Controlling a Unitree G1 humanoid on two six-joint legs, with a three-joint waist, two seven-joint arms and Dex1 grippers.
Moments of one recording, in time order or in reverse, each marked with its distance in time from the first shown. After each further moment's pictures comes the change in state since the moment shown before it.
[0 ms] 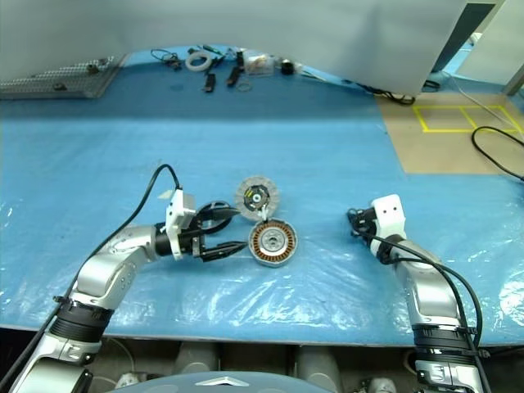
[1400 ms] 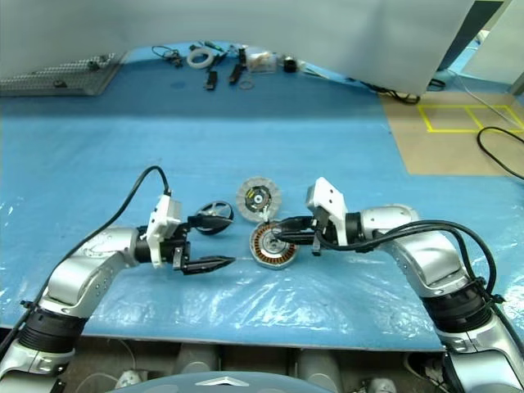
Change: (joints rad) left arm 0.083 0.135 0.027 -0.158 -0.059 0.057 -0.071; right arm -0.257 -0.272 0.386 -0.289 0.266 0.205 0.573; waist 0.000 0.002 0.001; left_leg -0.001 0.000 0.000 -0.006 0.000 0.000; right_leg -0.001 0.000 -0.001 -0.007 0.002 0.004
